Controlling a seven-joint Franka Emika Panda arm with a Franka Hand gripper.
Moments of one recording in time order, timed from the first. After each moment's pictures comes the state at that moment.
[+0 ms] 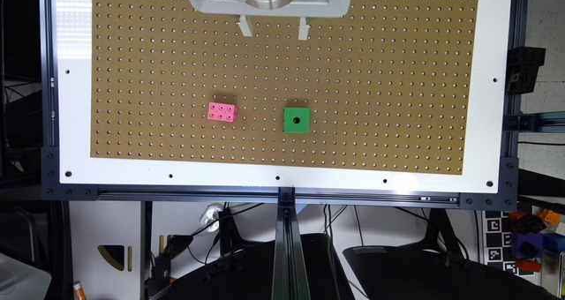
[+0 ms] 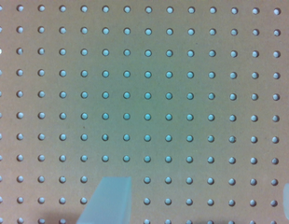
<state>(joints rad) -0.01 -0.20 0.00 -2.47 0.00 2.30 0.78</state>
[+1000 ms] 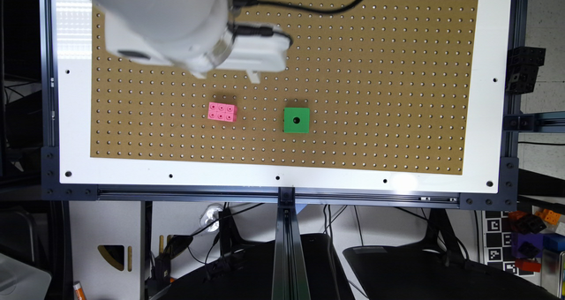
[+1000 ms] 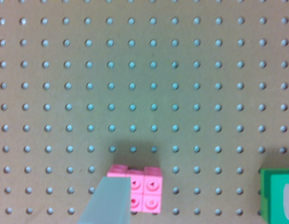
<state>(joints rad) -0.18 0.07 0.00 -2.19 -0.01 2.32 0.63</state>
